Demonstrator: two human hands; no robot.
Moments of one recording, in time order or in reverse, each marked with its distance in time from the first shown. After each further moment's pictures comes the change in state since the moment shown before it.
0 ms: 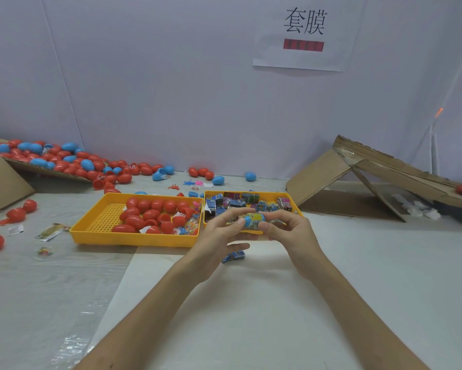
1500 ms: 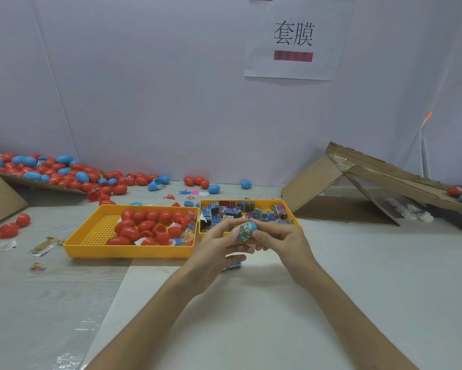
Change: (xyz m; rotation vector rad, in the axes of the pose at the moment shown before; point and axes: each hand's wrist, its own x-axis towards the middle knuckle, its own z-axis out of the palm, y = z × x) left_hand -0.001 -0.001 0.003 0.031 -0.020 -0.006; right_hand -0.003 -0.001 0.002 -0.059 -0.050 -0.063
